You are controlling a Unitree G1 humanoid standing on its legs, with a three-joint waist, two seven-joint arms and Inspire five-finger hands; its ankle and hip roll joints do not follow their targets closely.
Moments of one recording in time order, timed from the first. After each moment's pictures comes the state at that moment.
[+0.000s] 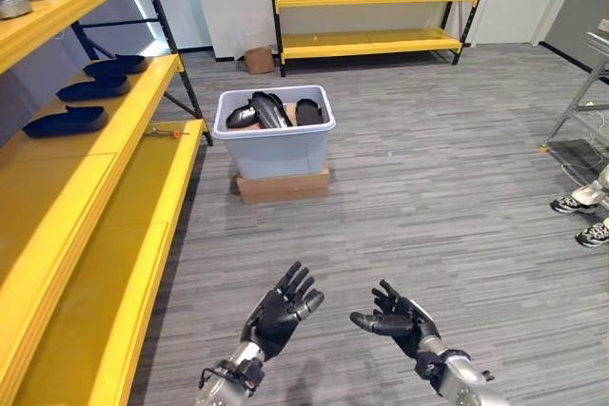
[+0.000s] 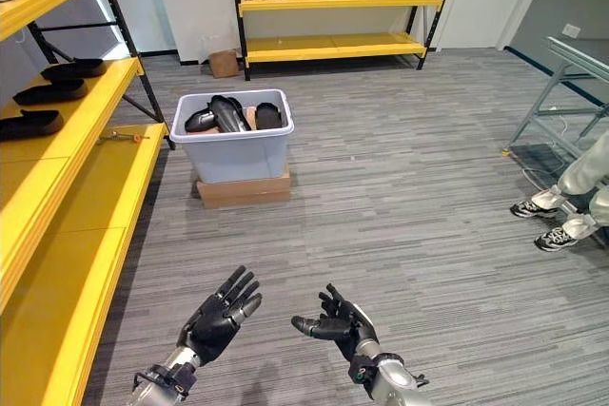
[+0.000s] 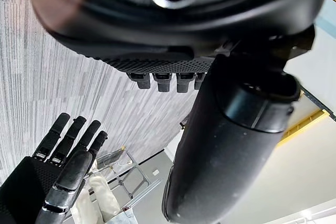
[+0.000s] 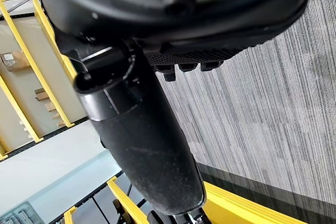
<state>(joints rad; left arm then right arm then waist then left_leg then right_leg) 0.20 0.22 -0.17 0.38 -0.90 -0.04 -0.50 0.12 -0.25 0.21 0.39 0.59 0.07 0.18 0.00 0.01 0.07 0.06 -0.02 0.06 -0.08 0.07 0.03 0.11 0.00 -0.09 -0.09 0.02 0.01</state>
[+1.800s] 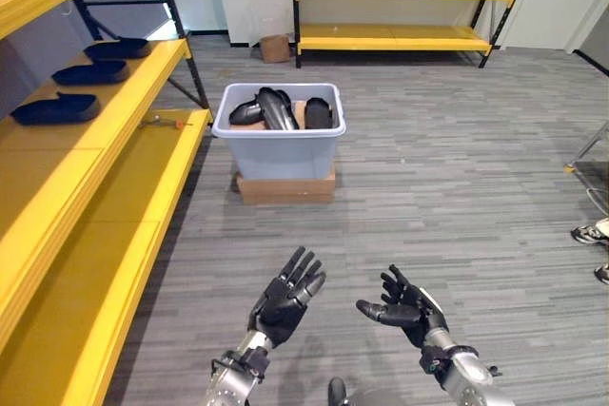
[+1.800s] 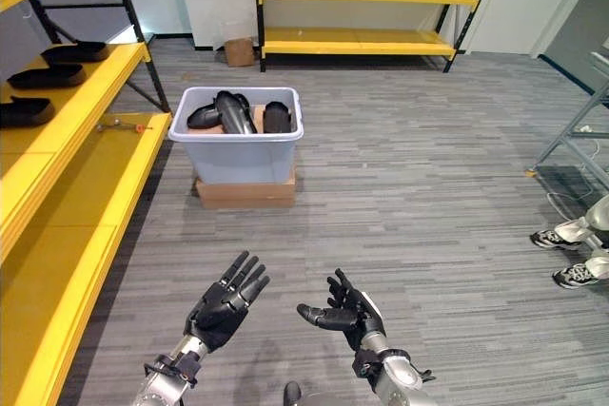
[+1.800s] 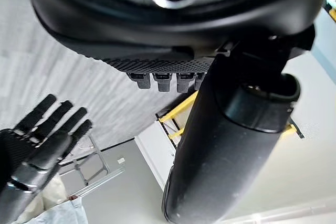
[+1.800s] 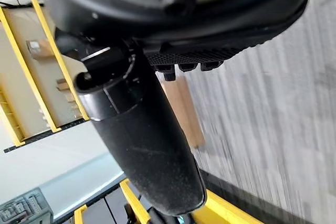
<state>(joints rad) 0.13 0.19 -0.19 0.37 -1.05 -0.03 -0.52 0.16 -0.28 0.16 0.29 0.56 0.01 0.14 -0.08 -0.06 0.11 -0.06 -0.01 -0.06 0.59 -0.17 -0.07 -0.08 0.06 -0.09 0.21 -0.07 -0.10</state>
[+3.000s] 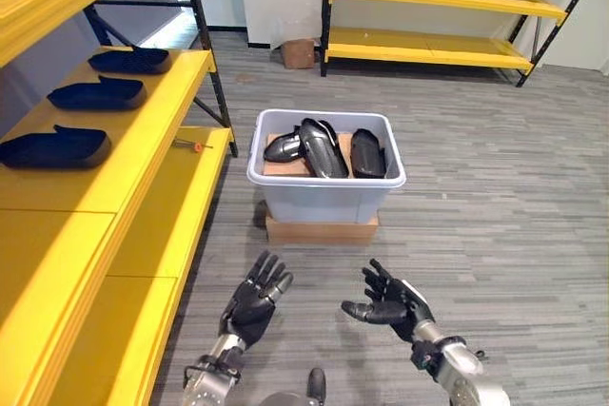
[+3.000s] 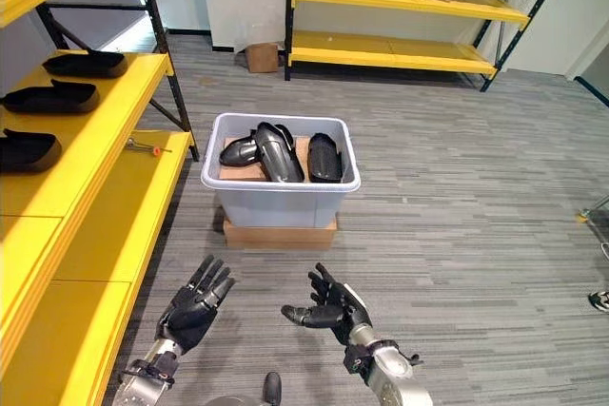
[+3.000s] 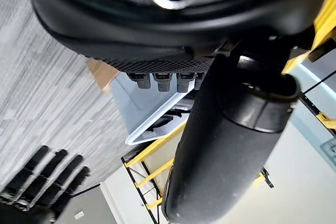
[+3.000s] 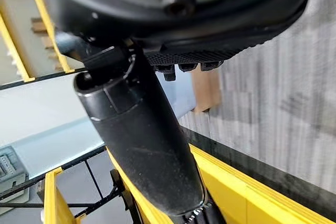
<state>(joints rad) 0.15 0.25 -0.12 0.47 -1.05 -0.11 -0.49 0.10 -0.24 0.22 0.27 0.51 0.04 0.19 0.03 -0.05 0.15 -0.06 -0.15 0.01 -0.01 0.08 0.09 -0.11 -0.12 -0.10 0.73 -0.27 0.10</state>
